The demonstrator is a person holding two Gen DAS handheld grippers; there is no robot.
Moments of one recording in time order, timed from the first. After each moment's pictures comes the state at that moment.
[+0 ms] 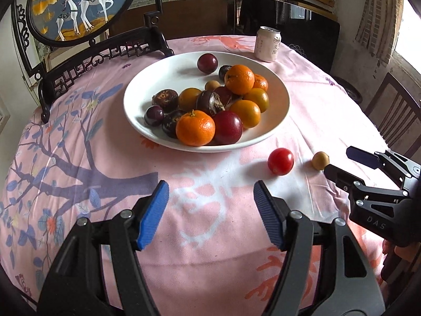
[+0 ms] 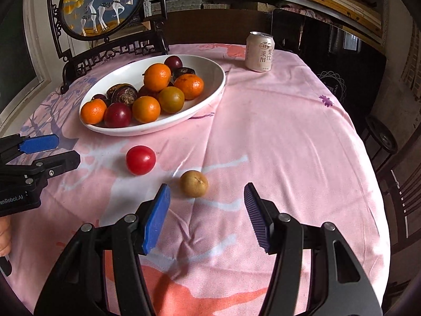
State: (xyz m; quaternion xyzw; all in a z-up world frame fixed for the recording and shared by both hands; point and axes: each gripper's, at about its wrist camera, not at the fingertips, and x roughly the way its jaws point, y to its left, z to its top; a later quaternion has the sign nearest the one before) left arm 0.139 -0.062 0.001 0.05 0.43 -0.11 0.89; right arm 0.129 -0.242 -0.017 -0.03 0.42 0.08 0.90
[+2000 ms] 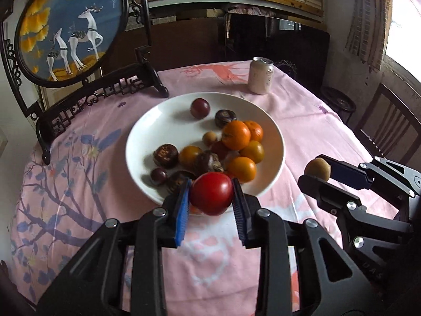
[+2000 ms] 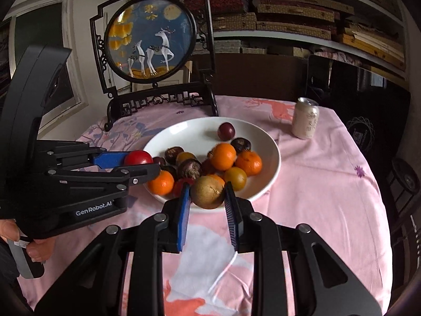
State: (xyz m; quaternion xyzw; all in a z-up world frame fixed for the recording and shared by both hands) left arm 0.180 -0.063 0.054 0.06 0.39 -0.13 0.91; right arm 0.142 -0.188 0.052 -0.03 0.31 0.19 0.93
